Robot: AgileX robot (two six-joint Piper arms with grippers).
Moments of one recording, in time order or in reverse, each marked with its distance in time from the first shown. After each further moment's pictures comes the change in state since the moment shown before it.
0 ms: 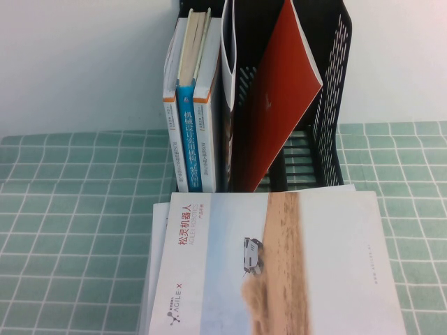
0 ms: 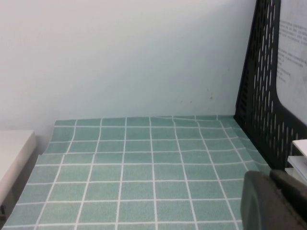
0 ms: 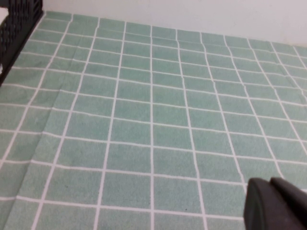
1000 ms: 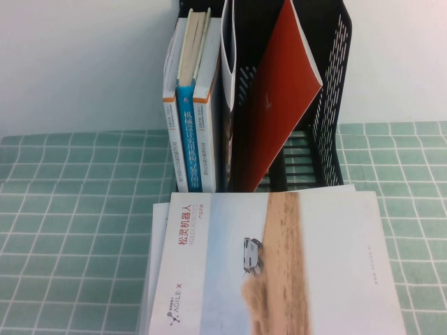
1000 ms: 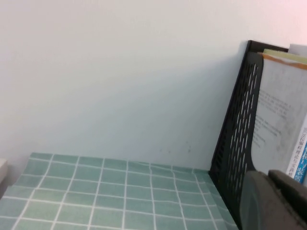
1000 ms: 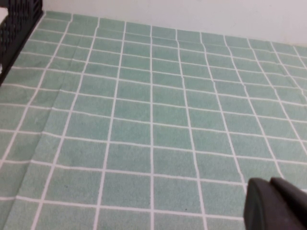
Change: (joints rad) right arm 0.000 0.000 0.000 0.000 0.000 0.000; left arm 0.000 0.000 0.000 -0.052 -0.141 -0.102
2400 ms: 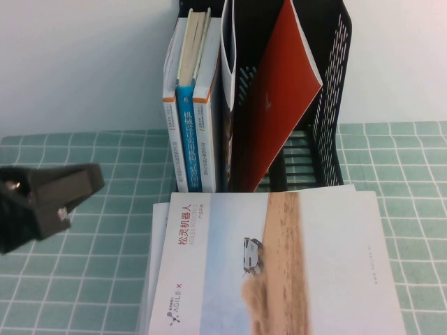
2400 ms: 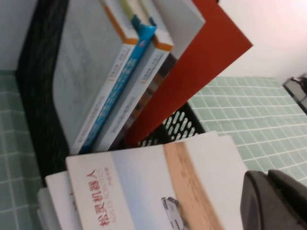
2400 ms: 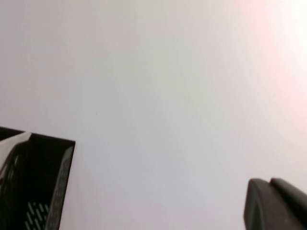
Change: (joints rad) right arm 0.000 0.000 -0.154 -0.491 -0.525 0.539; left arm 0.000 0.785 -0.786 -0.955 0.709 0.732
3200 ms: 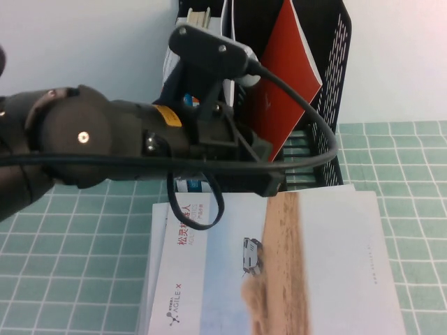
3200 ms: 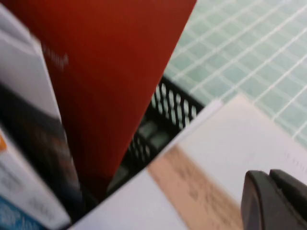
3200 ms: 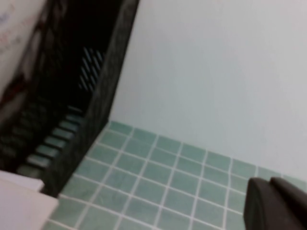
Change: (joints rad) right arm 0.000 0.864 -0.400 -1.152 -0.150 1.007; left arm -0.547 0.612 -0.411 0.493 -0.245 -0.105
